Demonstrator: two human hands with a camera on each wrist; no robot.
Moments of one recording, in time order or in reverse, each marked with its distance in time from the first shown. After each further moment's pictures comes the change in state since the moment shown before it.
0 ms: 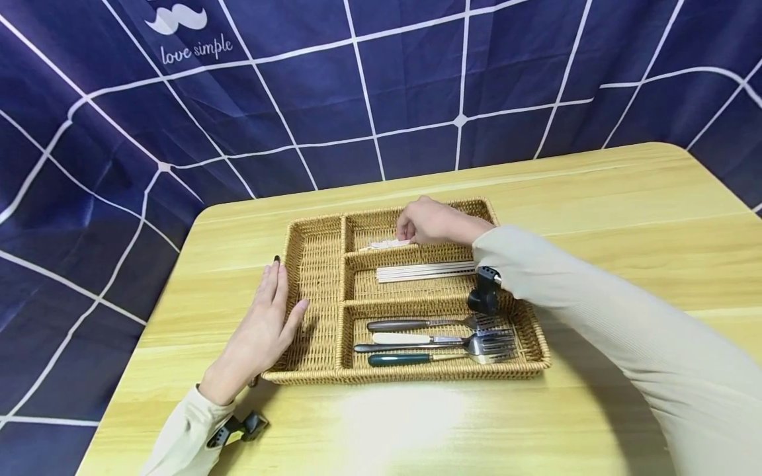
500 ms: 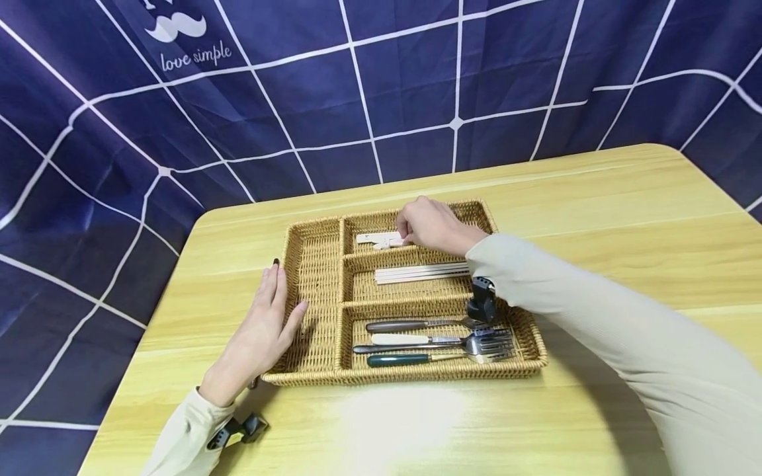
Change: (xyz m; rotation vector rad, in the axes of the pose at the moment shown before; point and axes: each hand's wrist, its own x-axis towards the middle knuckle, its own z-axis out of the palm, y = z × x) left_hand -0.001 0.002 -0.001 -0.003 0.004 -0.001; right_hand -0.004 -0.001 0.012 -0.141 0.218 0.058
